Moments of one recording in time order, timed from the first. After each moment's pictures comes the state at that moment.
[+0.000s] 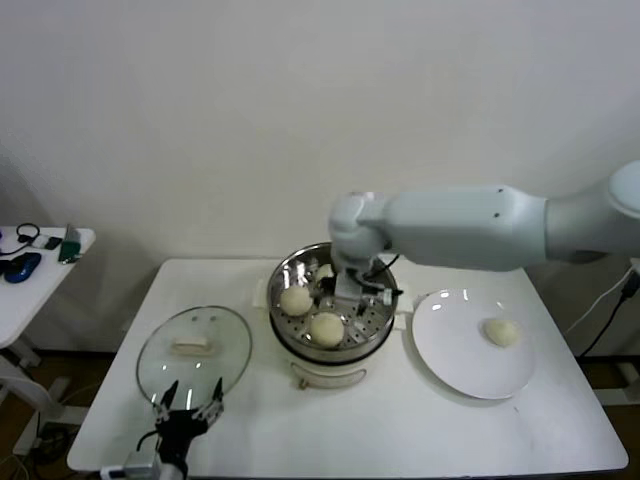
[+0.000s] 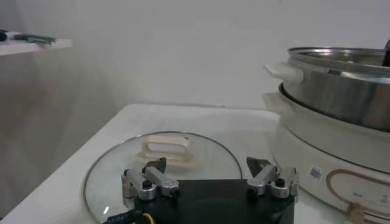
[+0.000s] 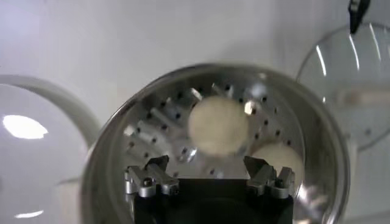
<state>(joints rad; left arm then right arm) 1.71 -1.52 -0.64 -2.02 -0.14 0.16 0.02 0.83 1.16 -1.60 1.45 0.06 0.27 -1.00</state>
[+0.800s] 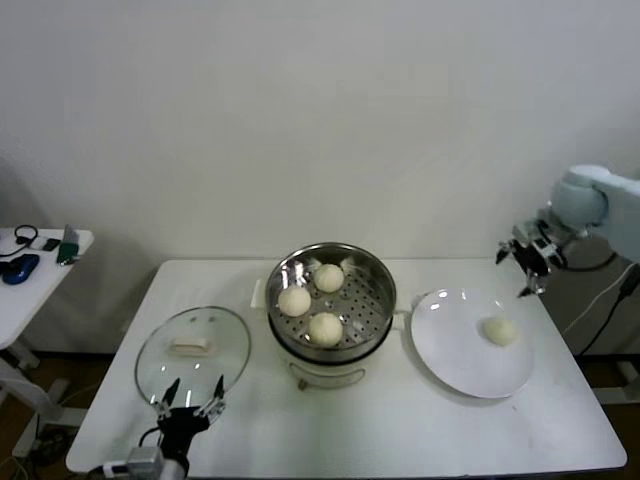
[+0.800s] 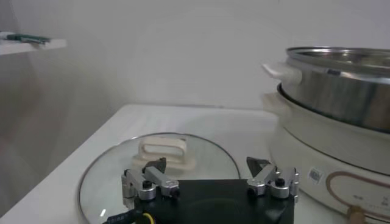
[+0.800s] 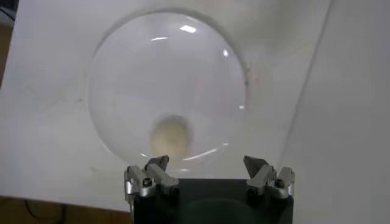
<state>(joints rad) 1.68 -1.52 -0.64 -2.00 -0.13 0.17 0.02 0.63 0.59 -1.53 1.17 0.17 0.02 -1.04</state>
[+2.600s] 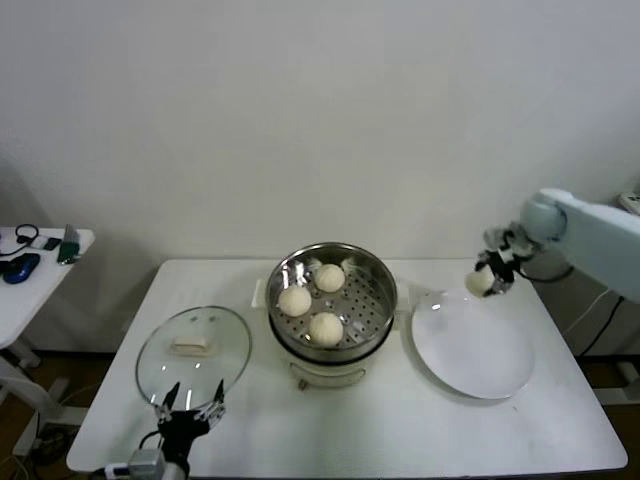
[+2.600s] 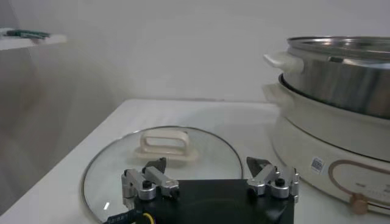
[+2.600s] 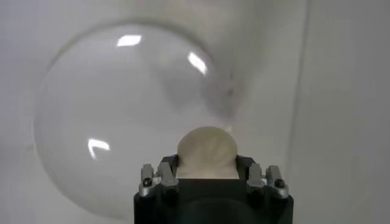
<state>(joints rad) 1.69 -1.52 -0.64 -2.00 -0.12 0.18 0.02 0.63 0.77 -1.47 1.09 0.32 -0.09 -1.02</state>
